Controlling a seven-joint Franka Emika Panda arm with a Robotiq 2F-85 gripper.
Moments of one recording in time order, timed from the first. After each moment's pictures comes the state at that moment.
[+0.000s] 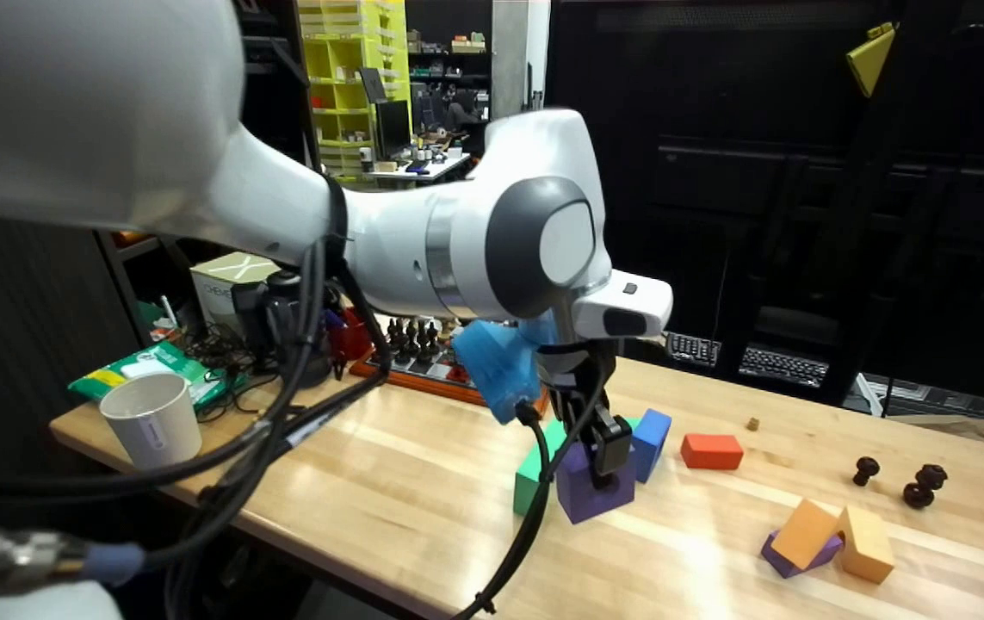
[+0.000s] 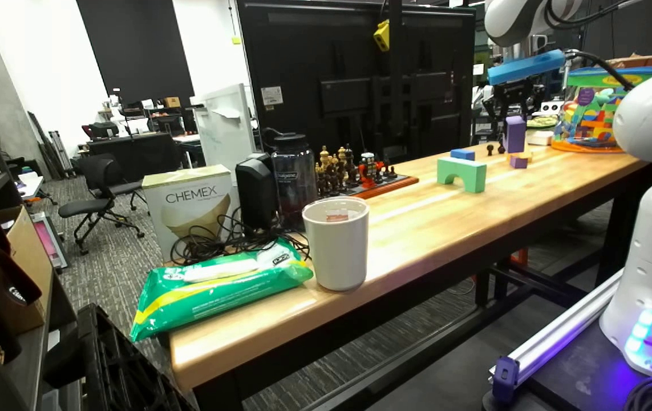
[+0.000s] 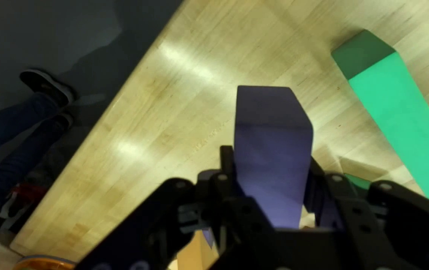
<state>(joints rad) -0.32 -0.50 -0.09 -2.57 -0.37 2.18 0.67</state>
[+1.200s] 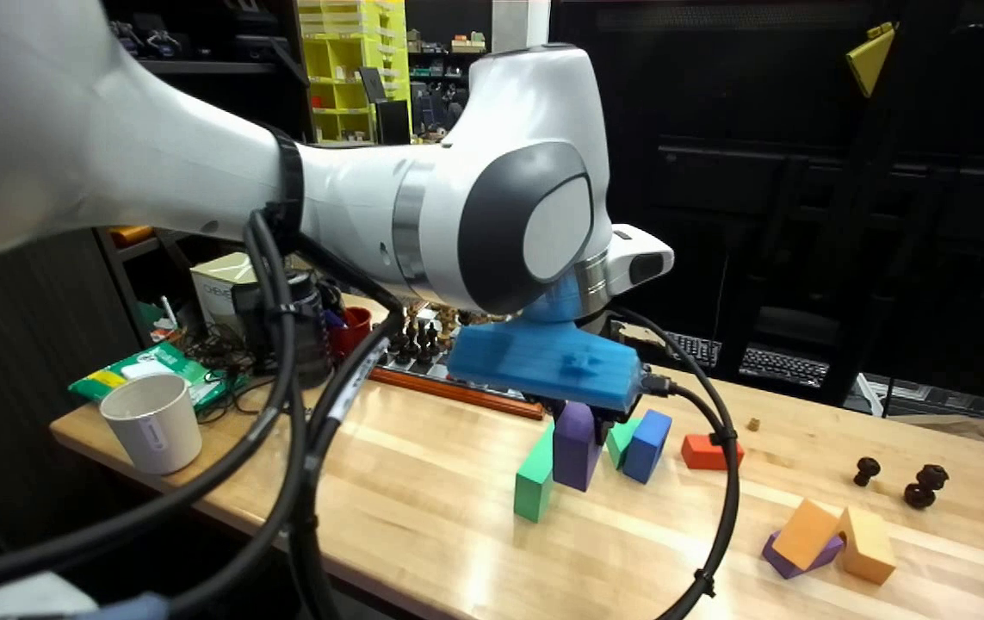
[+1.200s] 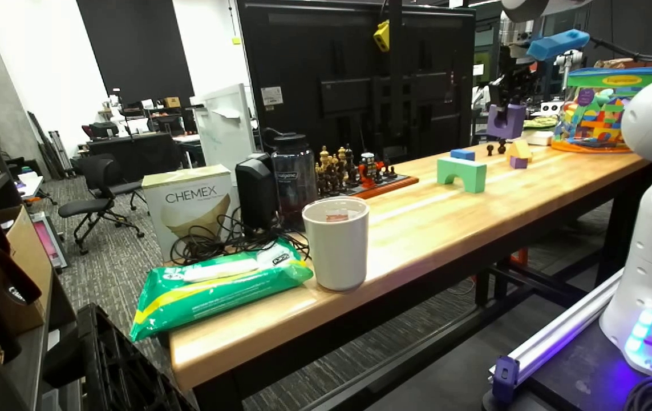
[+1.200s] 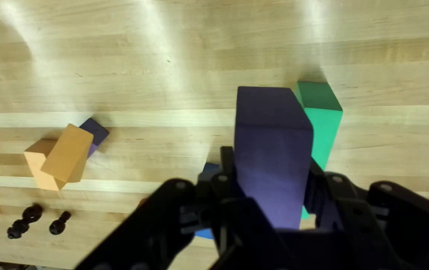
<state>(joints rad) -0.21 -0.63 -0.21 -2.60 -0.29 2.22 -0.15</state>
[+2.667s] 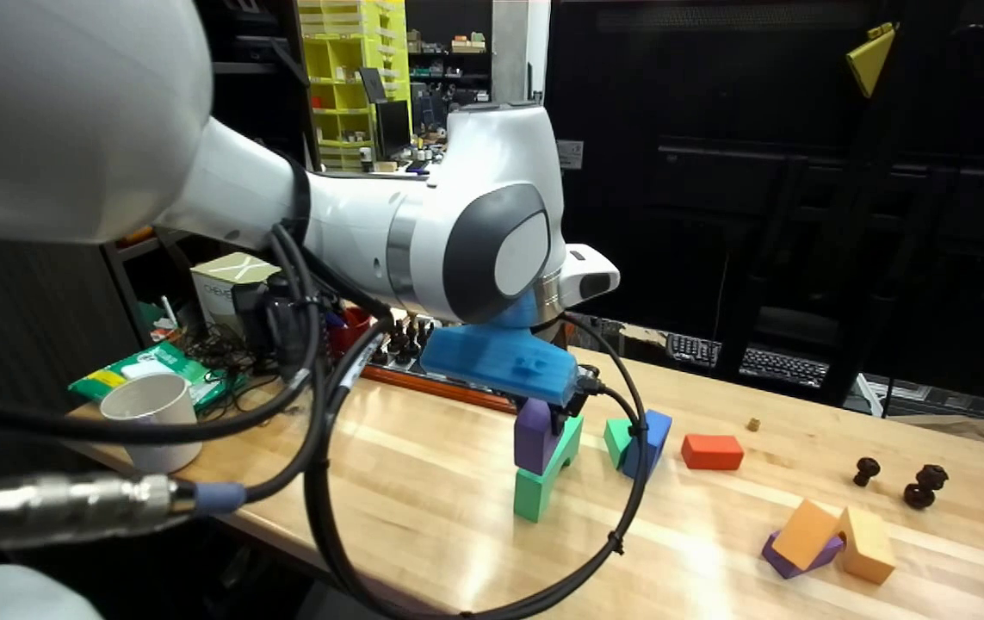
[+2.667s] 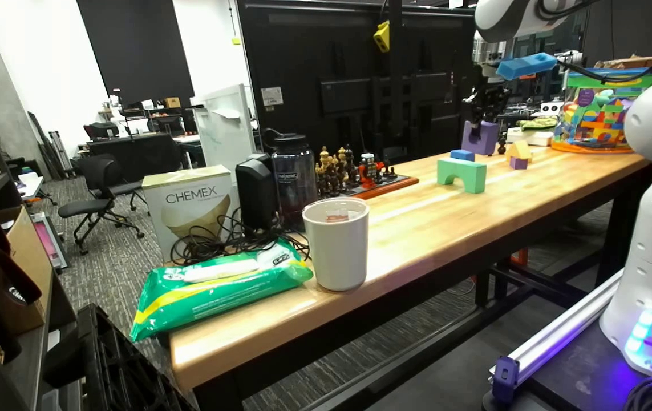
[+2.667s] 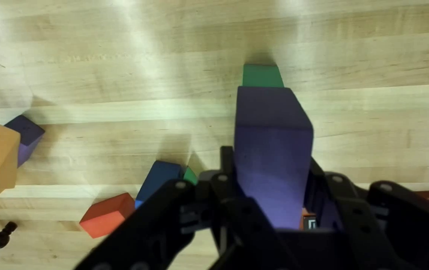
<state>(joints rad) -0.17 -0.52 -0.14 -2.61 -0.21 2.31 -0.05</state>
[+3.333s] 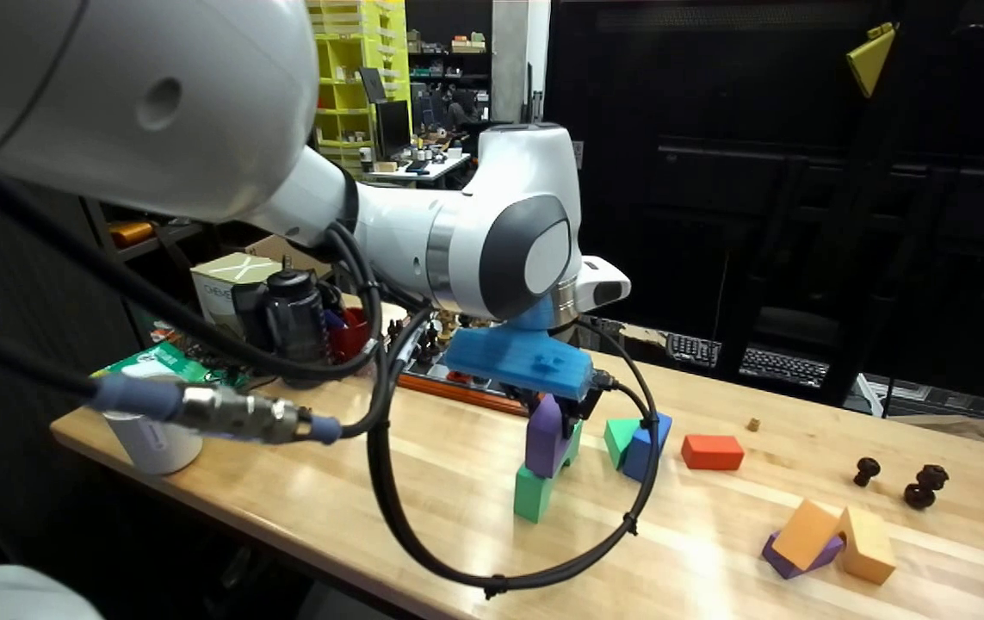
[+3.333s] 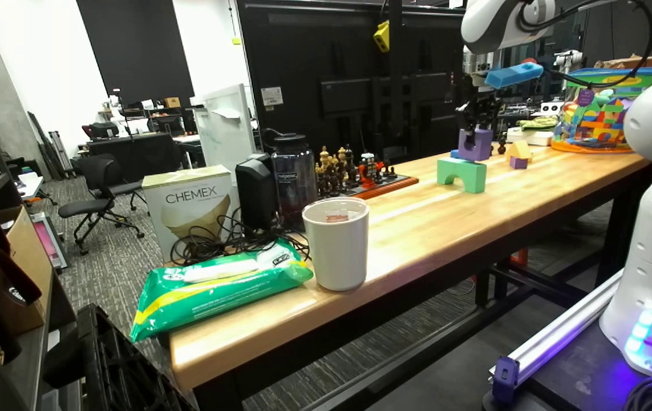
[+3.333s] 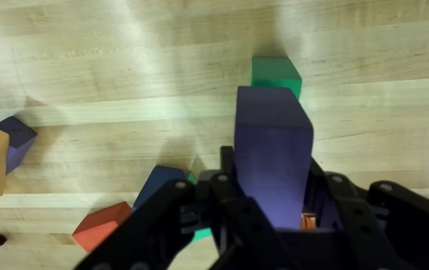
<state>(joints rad) -0.17 -0.38 -0.14 -2.52 -0.21 2.31 -0.05</state>
